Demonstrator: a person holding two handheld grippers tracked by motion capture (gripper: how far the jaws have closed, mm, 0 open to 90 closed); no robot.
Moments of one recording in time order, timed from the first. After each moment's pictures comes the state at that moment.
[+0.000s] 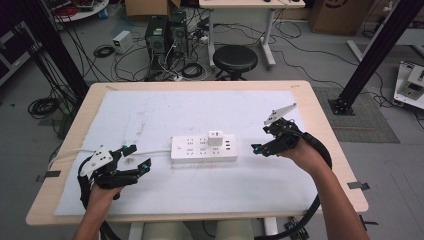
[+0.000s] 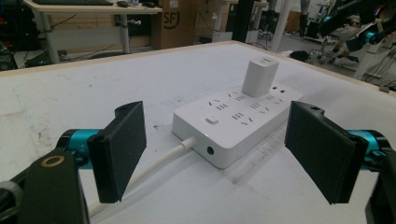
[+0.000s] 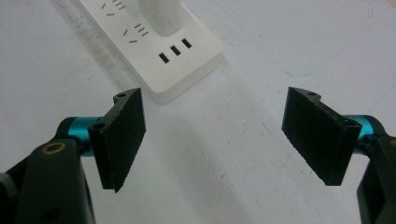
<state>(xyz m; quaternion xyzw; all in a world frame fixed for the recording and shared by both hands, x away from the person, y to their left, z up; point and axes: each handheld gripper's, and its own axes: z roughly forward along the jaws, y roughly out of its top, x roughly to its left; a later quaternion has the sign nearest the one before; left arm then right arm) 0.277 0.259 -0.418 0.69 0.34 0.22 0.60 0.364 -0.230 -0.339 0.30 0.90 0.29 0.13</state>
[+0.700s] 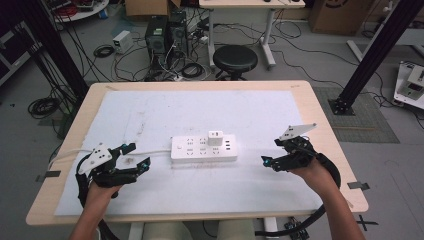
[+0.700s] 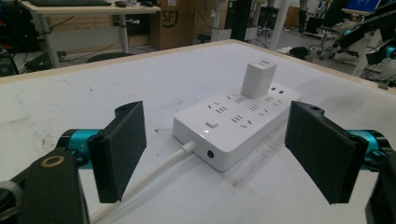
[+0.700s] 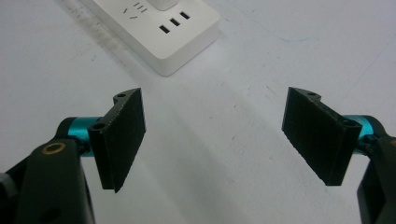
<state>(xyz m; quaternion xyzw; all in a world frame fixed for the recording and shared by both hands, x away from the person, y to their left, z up) 0.277 0.259 -0.410 0.70 0.34 0.22 0.59 0.327 -0.261 -0.363 0.33 0.87 0.33 0.15</state>
